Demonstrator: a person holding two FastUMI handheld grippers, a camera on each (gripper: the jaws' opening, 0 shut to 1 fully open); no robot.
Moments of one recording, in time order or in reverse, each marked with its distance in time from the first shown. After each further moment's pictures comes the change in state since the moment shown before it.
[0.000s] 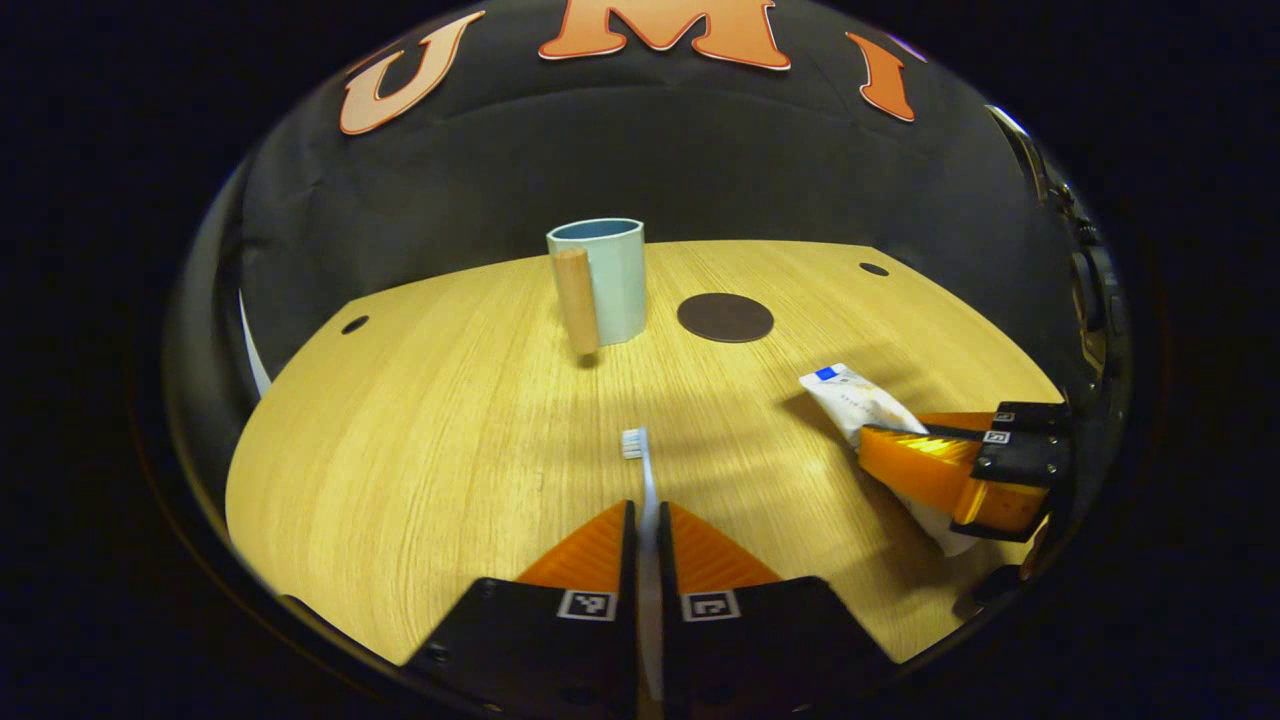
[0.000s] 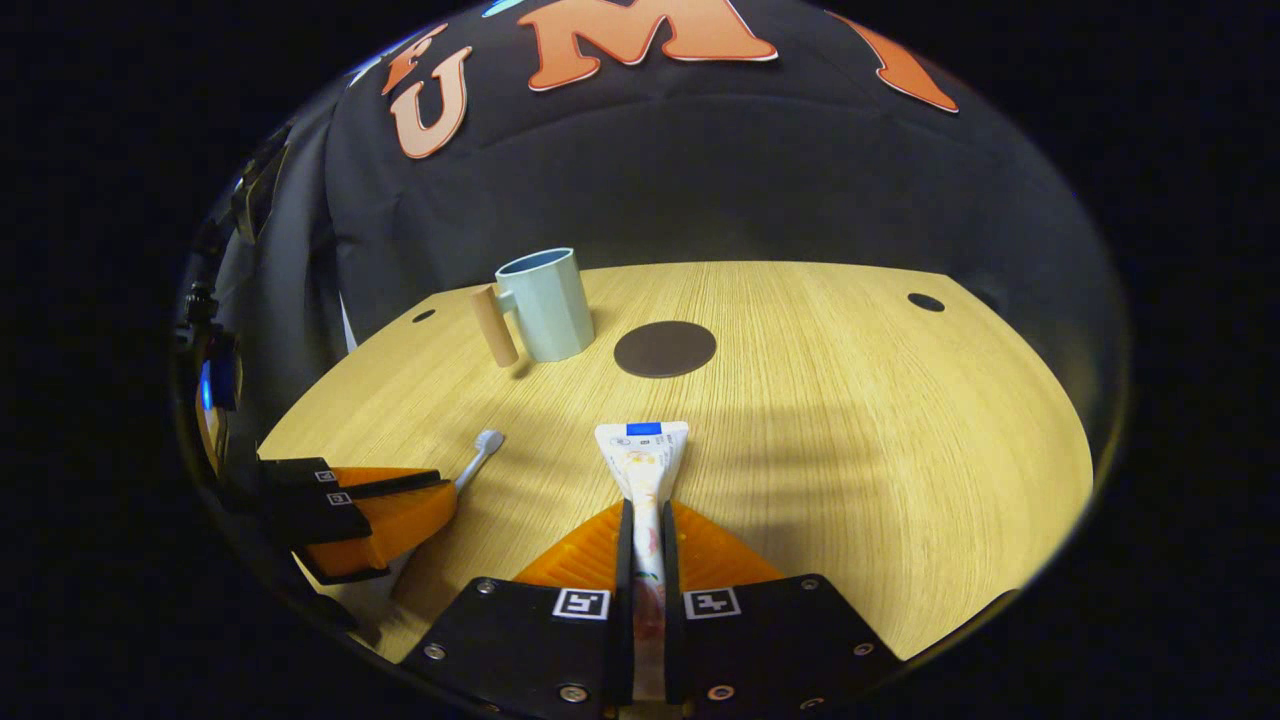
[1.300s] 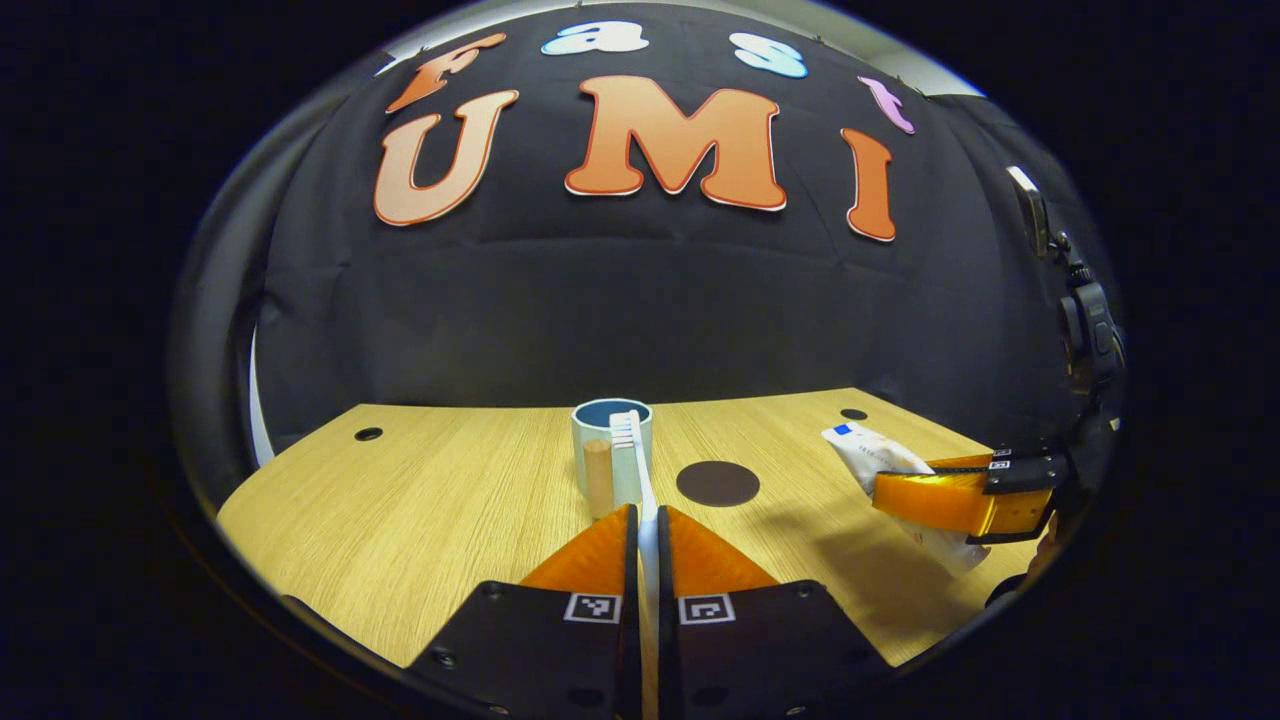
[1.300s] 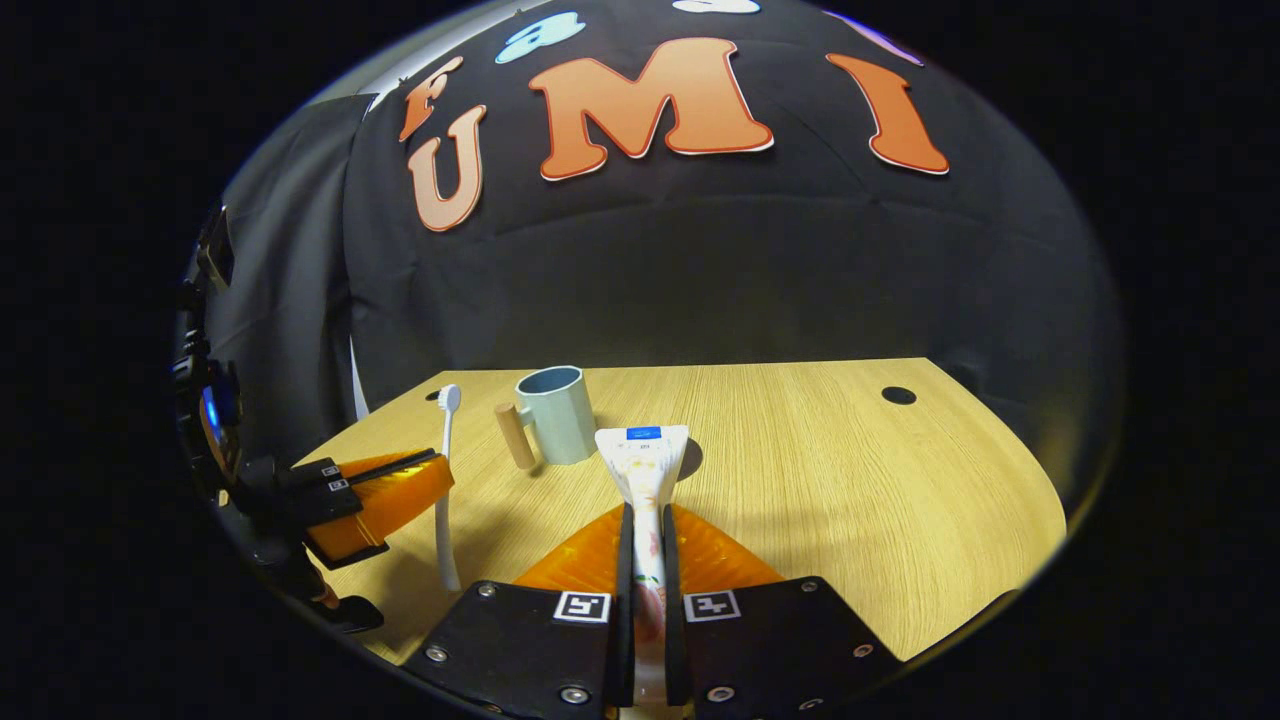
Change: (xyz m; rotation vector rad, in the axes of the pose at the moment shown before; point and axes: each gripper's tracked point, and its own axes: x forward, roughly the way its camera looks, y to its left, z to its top) left arm -0.043 0.016 0.109 -0.016 -0.469 -0.020; right arm -0.038 -0.005 0.070 0.002 -0.228 -0.007
